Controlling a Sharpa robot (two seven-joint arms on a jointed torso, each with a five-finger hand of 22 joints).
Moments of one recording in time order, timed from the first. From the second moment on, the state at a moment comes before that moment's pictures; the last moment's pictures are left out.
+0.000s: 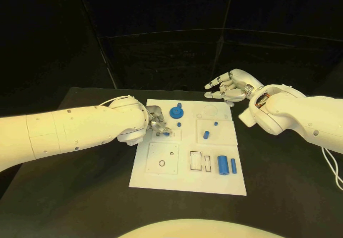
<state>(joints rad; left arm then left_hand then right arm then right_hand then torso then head) 1.35 -0.70 -0.20 1.51 -1.02 -0.07 -0.61 1.26 -0.08 0.49 0.22 0.05 0.85 0.06 0.66 0.64 1.26 -0.02 1.13 0.99 1.47 -0.09 1.57 1.31 0.07 1.46 0.03 1.37 1.24 1.39 -0.77 -0.15 1.46 -0.79 -0.39 0.08 1.33 -0.03 0.13 0.04 0.24 0.90 0.17 0.17 0.08 1.31 0.08 1.27 1.25 1.47 0.01 1.48 1.31 0.12 1.23 0.11 1.22 0.87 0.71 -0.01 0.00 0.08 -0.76</state>
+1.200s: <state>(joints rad) 1.35 -0.68 -0.20 1.49 -1.02 -0.02 -0.64 1.21 -0.08 0.53 0.21 0.05 0.86 0.05 0.67 0.66 1.28 -0.03 1.14 1.01 1.47 -0.09 1.57 1.31 0.07 1.46 0.03 1.38 1.26 1.39 -0.76 -0.15 1.45 -0.79 -0.38 0.08 1.33 -0.03 0.13 0.04 0.24 0.90 0.17 0.17 0.08 1.31 0.08 1.27 1.25 1.47 0.01 1.48 1.31 0.12 1.23 0.11 1.22 0.87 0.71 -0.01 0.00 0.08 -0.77</state>
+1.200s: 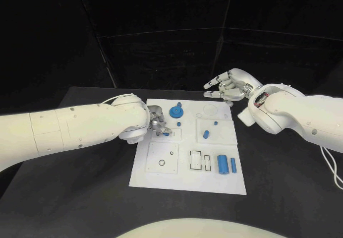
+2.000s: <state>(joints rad) 1.35 -0.65 -0.20 1.46 -1.02 0.01 -0.65 1.12 -0.09 0.58 0.16 0.05 0.90 0.03 0.69 0.67 1.30 -0.04 1.16 1.02 1.47 -0.09 1.57 1.31 0.07 1.46 0.02 1.40 1.30 1.39 -0.75 -0.15 1.45 -0.79 -0.38 0.08 1.33 -0.03 0.13 0.04 0.24 0.90 0.17 0.17 0.08 1.31 0.08 1.27 1.25 1.47 0.01 1.48 1.31 0.12 1.23 0.11 1.22 0.87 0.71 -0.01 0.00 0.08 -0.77</state>
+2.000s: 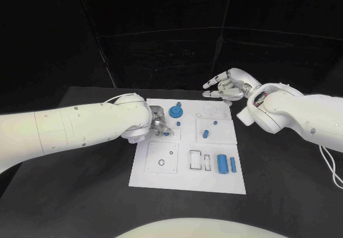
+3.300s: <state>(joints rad) 1.35 -0.71 -0.19 1.51 -1.02 -0.02 -0.64 0.97 -0.11 0.17 0.29 0.05 0.92 0.03 0.70 0.68 1.30 -0.04 1.18 1.03 1.47 -0.10 1.57 1.31 0.05 1.47 0.01 1.42 1.31 1.39 -0.75 -0.15 1.44 -0.79 -0.38 0.08 1.33 -0.03 0.12 0.05 0.24 0.90 0.17 0.17 0.08 1.31 0.08 1.27 1.25 1.47 0.01 1.48 1.31 0.12 1.23 0.11 1.22 0.86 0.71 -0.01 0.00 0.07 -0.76</state>
